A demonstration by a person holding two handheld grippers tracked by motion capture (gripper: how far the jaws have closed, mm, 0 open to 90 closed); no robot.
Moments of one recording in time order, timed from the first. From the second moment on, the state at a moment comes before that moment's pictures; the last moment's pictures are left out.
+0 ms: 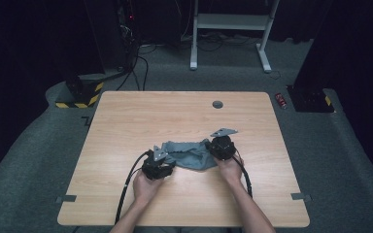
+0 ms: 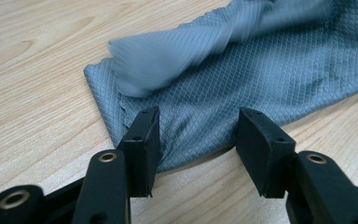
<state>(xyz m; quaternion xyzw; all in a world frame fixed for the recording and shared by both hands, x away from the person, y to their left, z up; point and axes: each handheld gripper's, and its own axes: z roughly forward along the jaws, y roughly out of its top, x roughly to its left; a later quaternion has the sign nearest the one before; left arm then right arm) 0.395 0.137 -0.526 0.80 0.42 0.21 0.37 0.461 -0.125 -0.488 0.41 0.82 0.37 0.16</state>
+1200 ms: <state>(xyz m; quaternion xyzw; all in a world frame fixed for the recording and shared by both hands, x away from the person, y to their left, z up) 0.426 0.131 -0.487 0.77 0.46 0.16 0.41 0.410 -0.091 -0.490 0.27 0.88 0.36 0.16</state>
